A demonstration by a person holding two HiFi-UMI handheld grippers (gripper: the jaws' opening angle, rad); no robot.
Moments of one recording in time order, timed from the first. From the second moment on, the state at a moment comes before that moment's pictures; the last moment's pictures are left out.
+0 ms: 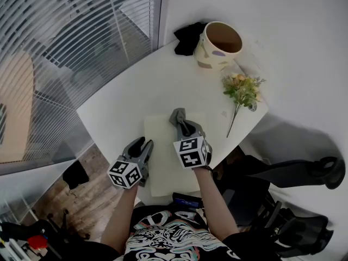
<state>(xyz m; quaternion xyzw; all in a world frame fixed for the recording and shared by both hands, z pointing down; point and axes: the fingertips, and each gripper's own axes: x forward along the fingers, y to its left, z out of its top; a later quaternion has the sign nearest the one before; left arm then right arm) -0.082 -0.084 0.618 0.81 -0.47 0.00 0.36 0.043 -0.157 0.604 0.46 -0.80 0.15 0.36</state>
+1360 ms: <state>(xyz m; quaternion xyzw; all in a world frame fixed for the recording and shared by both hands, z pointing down) -0.083 -0.084 0.617 0.81 -0.47 0.00 0.35 0.005 -0.151 0.604 0.42 -0.81 0.14 0.37</state>
